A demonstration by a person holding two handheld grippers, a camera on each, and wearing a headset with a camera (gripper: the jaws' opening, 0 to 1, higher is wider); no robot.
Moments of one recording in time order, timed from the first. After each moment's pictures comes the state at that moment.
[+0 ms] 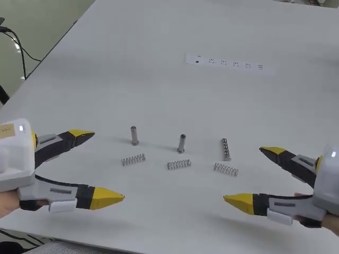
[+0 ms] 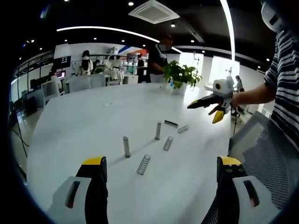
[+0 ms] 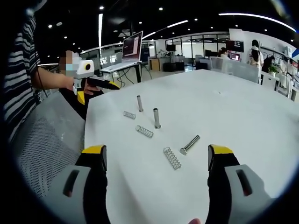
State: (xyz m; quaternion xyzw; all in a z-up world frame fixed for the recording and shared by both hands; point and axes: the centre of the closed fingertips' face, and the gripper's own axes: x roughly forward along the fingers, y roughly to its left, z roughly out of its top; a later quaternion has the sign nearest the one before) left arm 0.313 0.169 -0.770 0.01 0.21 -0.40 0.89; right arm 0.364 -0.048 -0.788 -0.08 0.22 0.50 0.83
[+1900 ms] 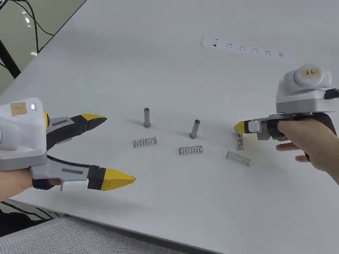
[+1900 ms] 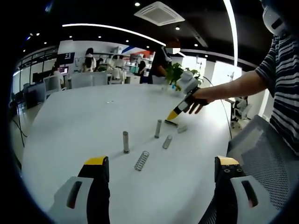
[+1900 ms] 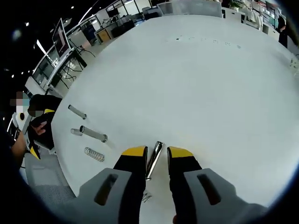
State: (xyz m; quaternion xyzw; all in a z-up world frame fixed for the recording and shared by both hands) left arm 0.310 0.173 -0.777 -0.01 0.21 -0.40 0.89; right arm 0.461 -0.040 -0.853 -0.03 0.48 0.30 0.82
